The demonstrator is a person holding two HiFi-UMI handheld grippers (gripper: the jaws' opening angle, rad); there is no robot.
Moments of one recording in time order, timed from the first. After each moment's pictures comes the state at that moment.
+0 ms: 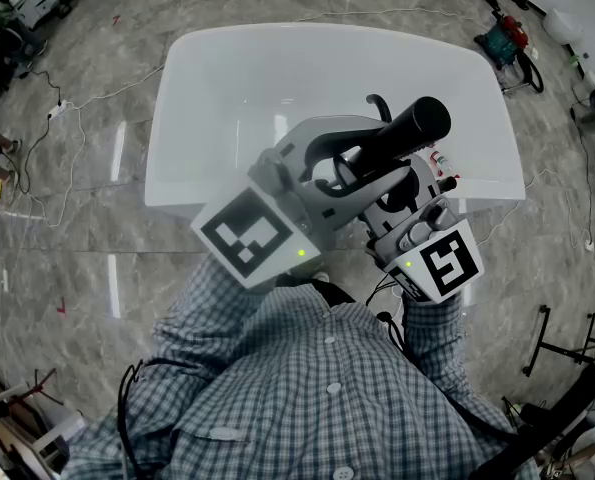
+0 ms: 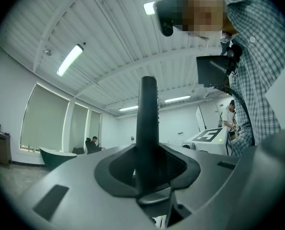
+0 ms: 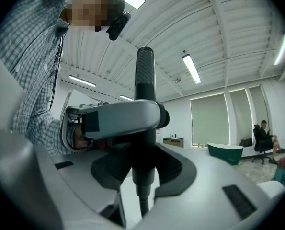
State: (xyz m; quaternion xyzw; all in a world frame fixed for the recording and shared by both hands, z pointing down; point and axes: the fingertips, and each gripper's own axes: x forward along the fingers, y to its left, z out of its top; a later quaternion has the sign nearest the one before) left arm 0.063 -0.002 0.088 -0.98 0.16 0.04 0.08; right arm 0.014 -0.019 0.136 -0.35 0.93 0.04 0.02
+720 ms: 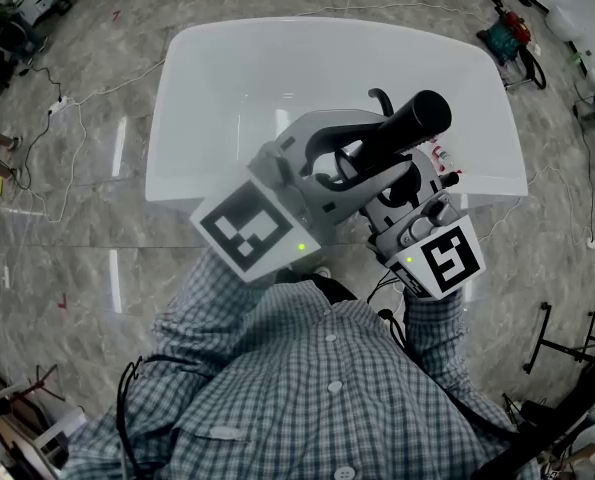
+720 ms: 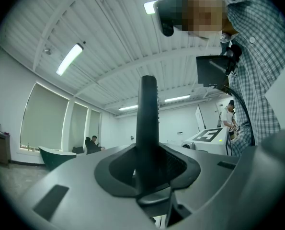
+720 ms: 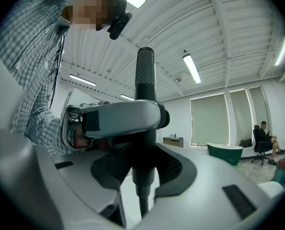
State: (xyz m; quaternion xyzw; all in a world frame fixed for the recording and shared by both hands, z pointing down) left arm 0.065 -0.002 0.088 -0.98 0.16 0.04 0.07; right arm 0.016 -0.019 0.136 -0.35 0.93 0.05 0.01
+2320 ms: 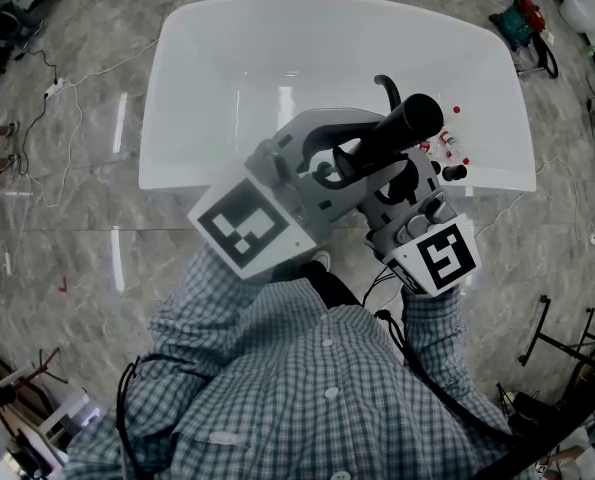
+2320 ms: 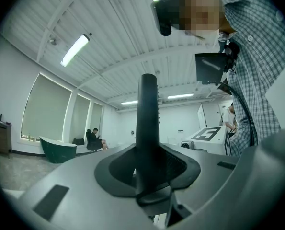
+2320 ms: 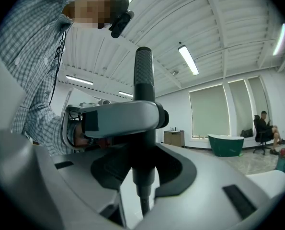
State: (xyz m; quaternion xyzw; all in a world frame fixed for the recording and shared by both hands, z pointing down) left arm 0.075 -0.030 0.137 -0.99 0.17 0.02 0.04; right arm 0.026 -0.044 0.187 -0.35 0.94 0.01 -0.01
